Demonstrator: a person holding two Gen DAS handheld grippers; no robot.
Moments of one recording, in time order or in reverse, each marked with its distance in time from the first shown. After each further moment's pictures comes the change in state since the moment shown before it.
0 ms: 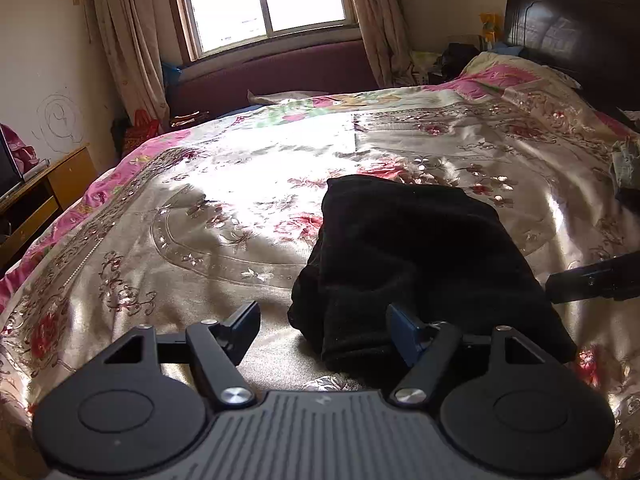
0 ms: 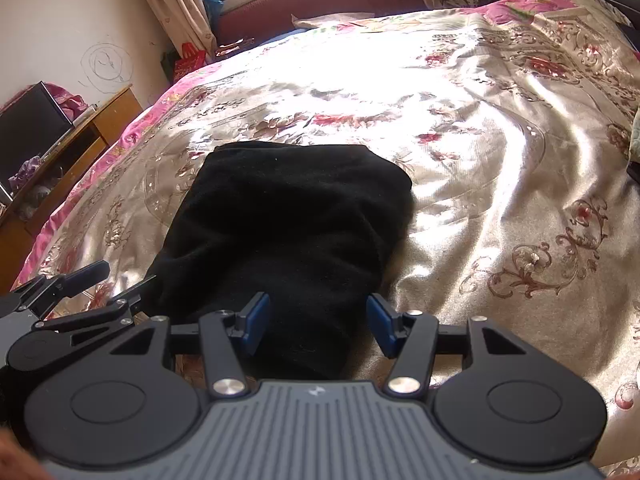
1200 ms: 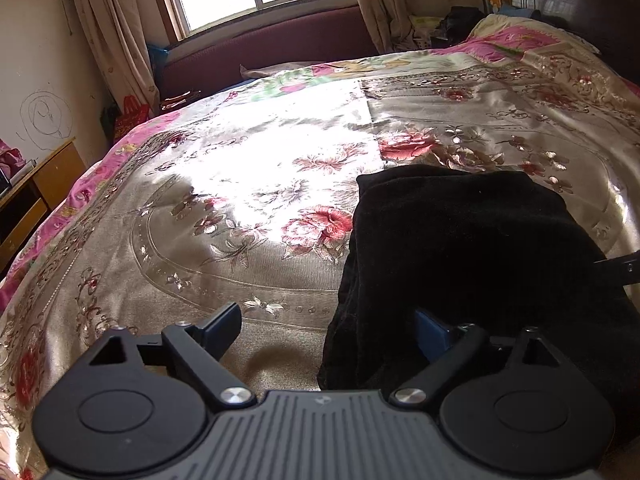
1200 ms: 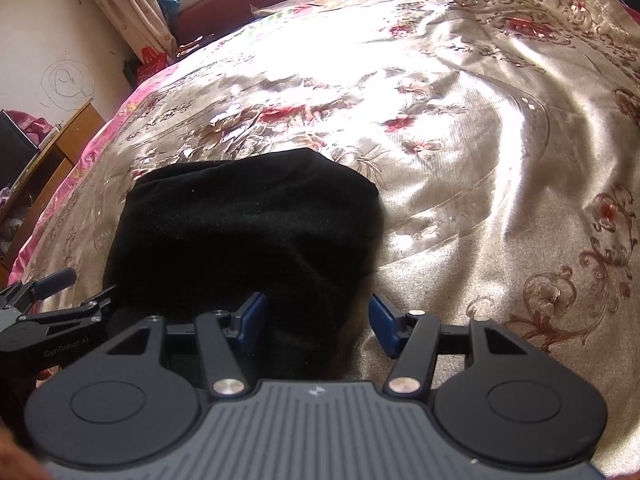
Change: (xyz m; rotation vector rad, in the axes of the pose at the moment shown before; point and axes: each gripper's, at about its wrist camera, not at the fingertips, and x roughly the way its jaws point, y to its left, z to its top) left arm 0.098 0.018 0.031 0.057 0.093 0.008; right arm 0.080 -0.047 0.039 0.156 0.052 -0.008
